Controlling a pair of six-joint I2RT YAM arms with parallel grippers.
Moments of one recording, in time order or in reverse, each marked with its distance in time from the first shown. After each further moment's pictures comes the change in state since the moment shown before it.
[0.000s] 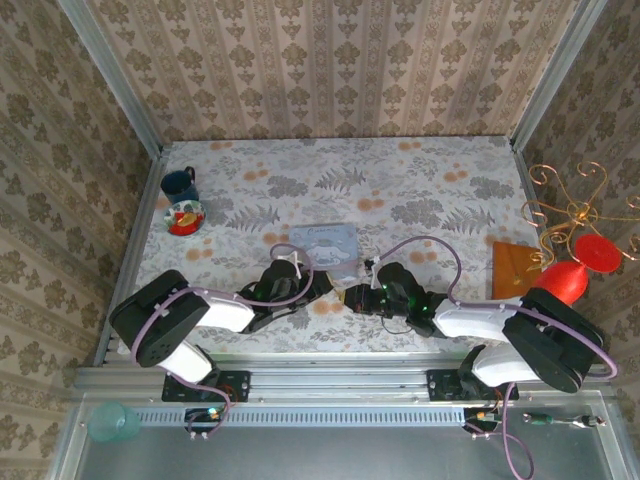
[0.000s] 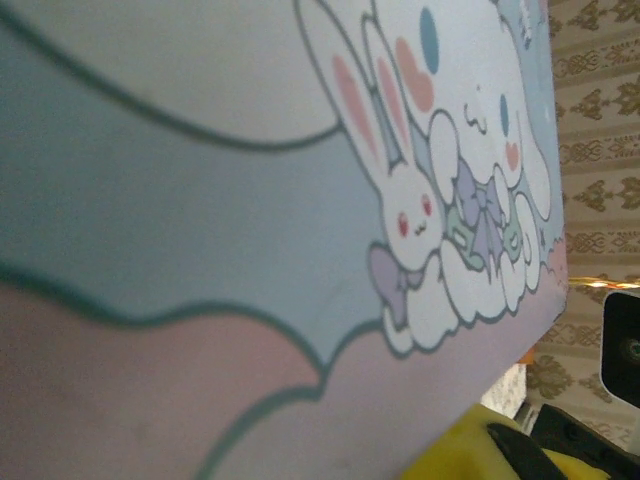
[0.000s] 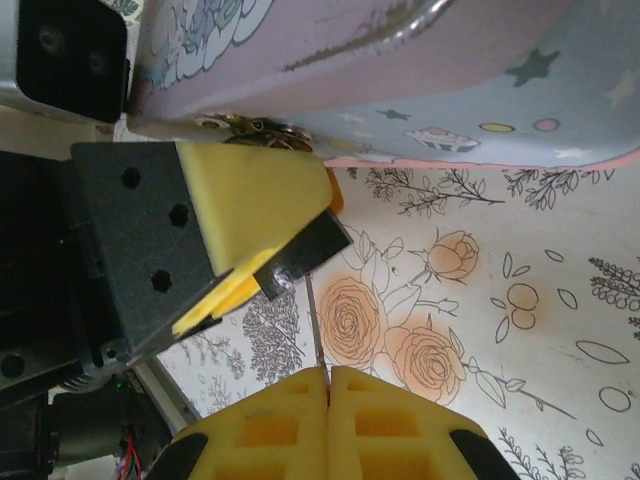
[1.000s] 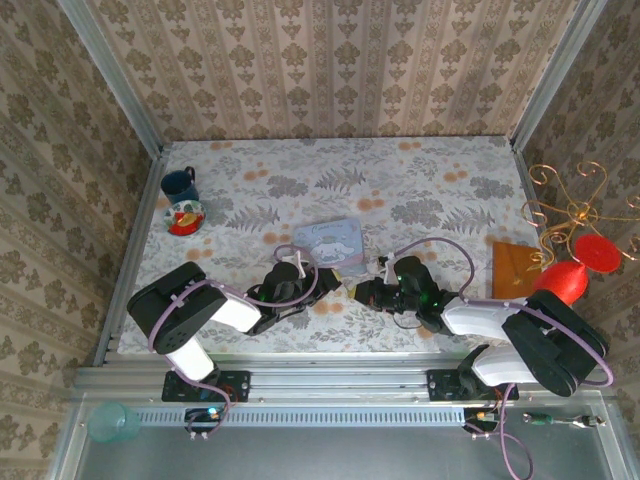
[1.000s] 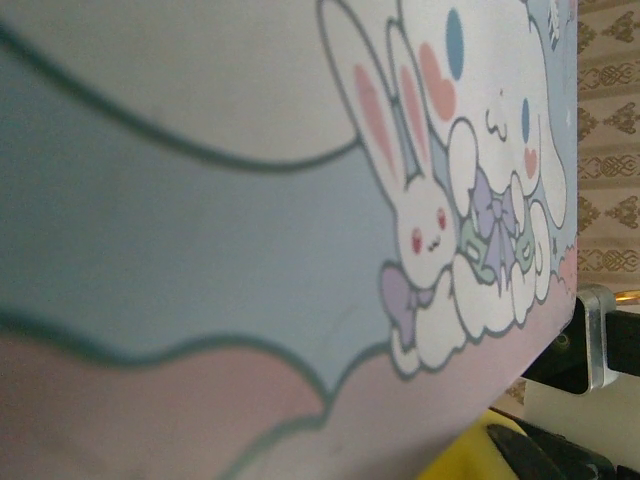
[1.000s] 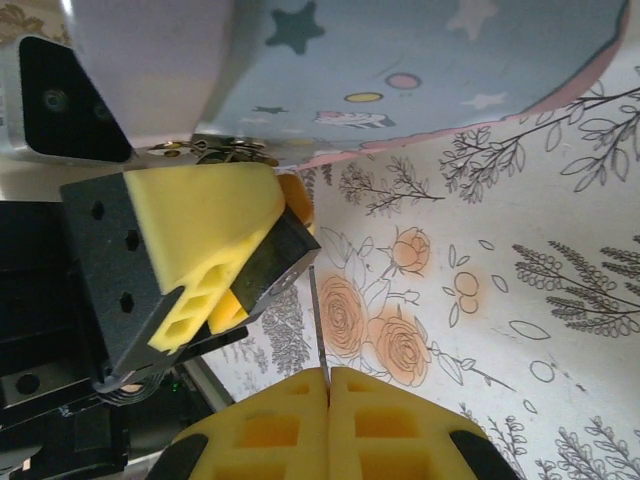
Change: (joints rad) left arm -0.022 0.102 0.000 0.208 0.003 -0.117; right arm -0.146 -0.016 -0.054 0.045 -0.187 0.084
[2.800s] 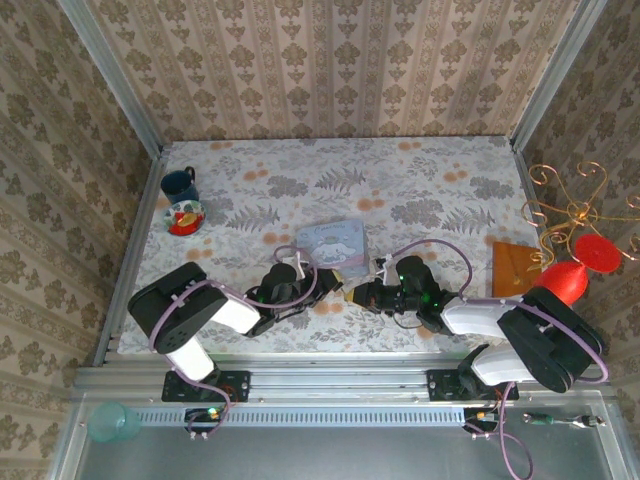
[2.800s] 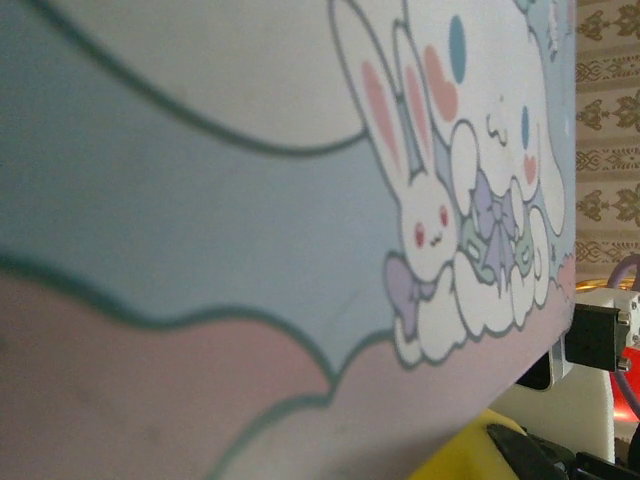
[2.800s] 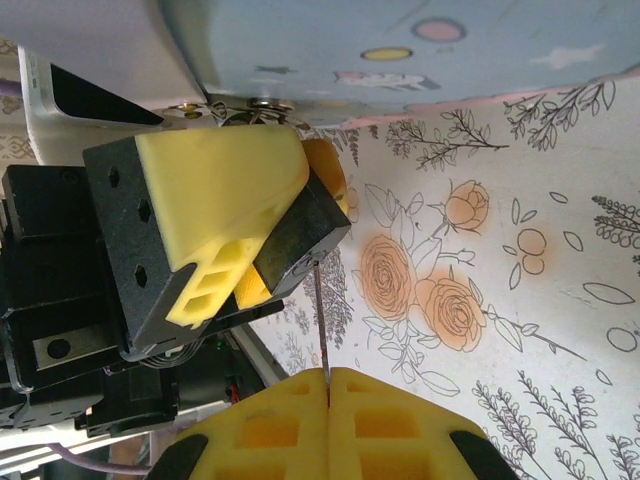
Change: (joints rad) left arm 0.003 0.008 -0.019 0.068 0.038 -0.045; right arm -0.021 0.027 -0.014 0.071 -0.127 0.044
